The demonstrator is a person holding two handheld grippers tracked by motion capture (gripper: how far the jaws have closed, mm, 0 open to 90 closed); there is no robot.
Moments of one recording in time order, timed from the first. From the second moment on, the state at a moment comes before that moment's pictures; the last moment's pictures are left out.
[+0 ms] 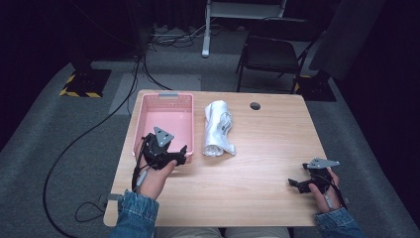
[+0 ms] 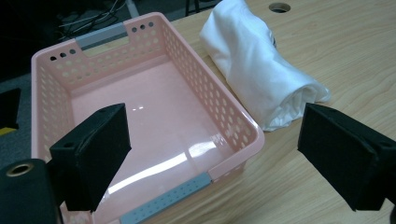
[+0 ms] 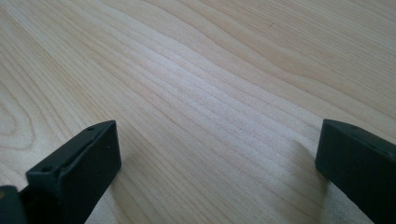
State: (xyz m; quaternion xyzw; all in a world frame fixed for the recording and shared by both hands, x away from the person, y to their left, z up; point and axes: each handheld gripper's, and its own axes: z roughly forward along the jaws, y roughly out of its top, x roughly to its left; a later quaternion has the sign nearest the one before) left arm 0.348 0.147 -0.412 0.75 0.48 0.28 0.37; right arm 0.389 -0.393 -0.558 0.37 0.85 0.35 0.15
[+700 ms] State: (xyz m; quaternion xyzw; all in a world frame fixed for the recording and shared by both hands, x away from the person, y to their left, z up) left arm 0.328 0.171 -0.429 0.74 0.49 0.29 0.35; right arm 0.389 -0.393 -0.558 0.37 0.85 0.35 0.15
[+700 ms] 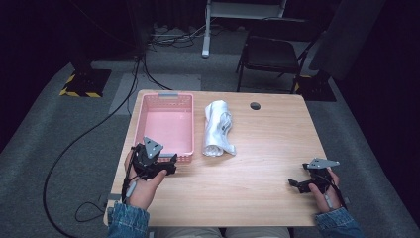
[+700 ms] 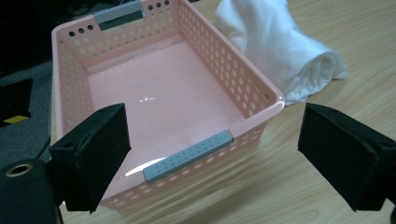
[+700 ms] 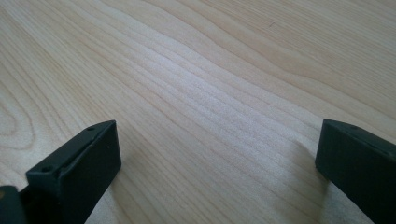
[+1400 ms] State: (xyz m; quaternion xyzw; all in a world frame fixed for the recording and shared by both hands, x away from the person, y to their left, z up) left arm 0.310 0.193 -0.448 0.74 0.49 0.30 0.35; right arm 0.389 -0.393 -0.558 0.37 0.85 0.35 0.15
